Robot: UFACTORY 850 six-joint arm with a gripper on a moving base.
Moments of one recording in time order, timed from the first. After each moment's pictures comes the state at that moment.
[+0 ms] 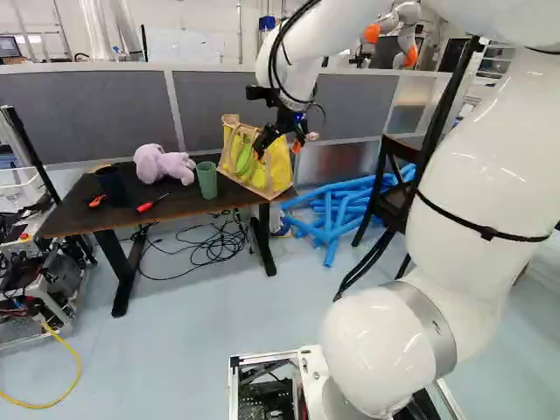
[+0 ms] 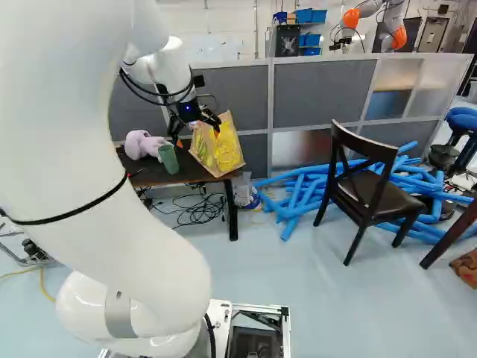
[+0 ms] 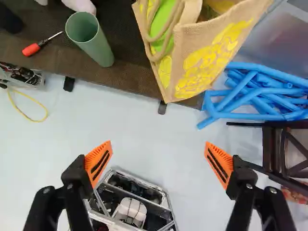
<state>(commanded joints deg) 9.0 -1.6 -58.2 2.1 -29.8 -16.2</state>
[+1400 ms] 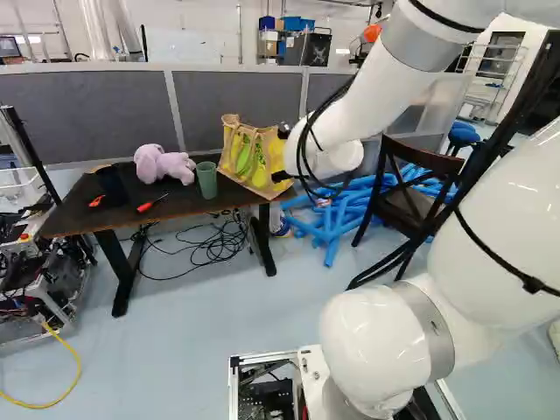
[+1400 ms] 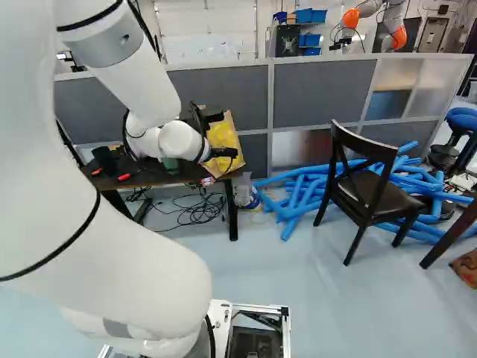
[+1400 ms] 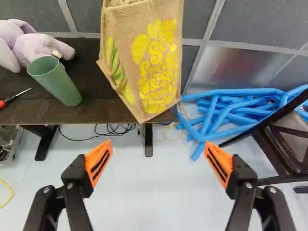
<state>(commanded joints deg) 3.2 9.7 -24.0 0.8 21.5 -5.8</state>
